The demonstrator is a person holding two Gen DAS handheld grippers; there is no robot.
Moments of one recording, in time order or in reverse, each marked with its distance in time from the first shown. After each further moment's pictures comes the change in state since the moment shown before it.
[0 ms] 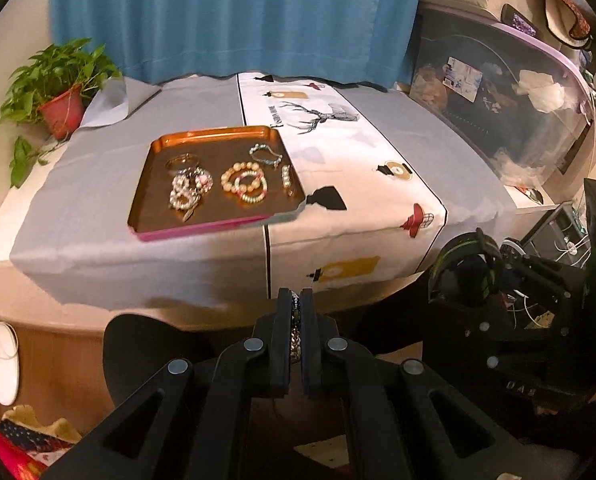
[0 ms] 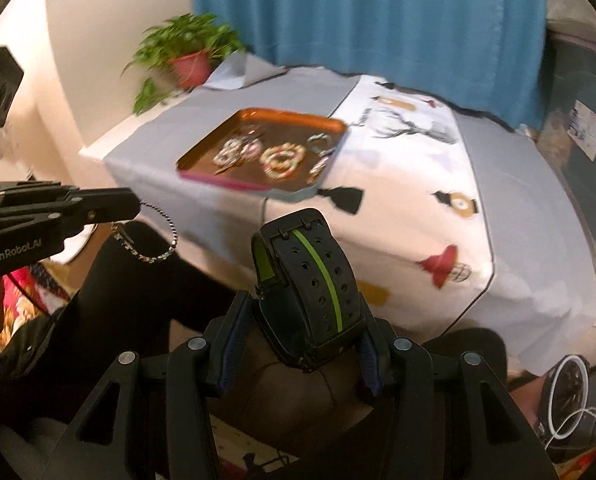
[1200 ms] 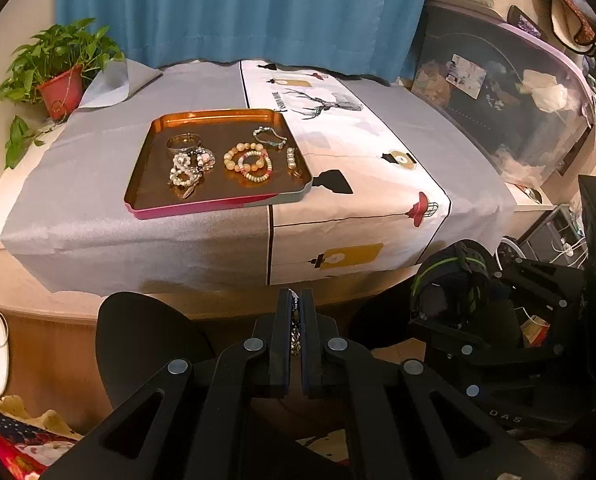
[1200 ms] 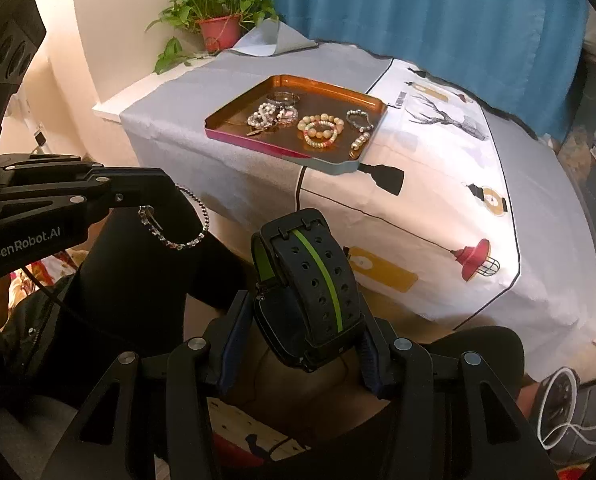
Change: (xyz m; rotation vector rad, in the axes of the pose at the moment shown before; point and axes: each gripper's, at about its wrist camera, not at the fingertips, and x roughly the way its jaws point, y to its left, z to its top) left arm 0.014 0.013 -0.011 -0.032 0.027 -0.026; right arm 0.024 0.029 -0.001 -0.087 0.088 -0.003
